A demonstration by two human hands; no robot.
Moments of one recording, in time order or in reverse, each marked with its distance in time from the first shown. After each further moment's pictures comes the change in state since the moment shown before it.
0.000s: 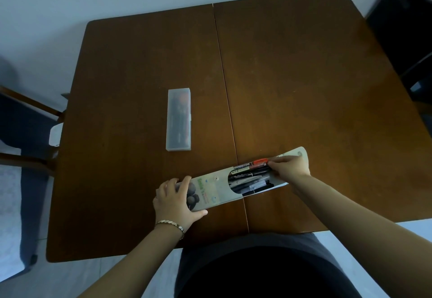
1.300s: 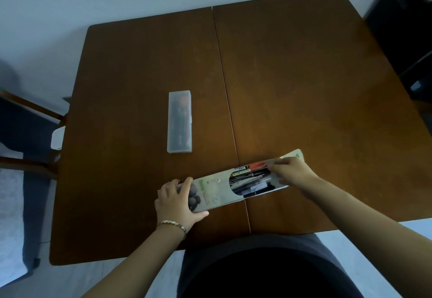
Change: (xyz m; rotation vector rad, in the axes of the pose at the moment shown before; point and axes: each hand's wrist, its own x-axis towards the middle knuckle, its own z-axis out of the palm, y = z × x) left_hand 0.002 -0.002 -0.001 0.012 0.004 0.015; right_hand -0.012 -0.004 -0.012 -0.124 -0.220 -0.063
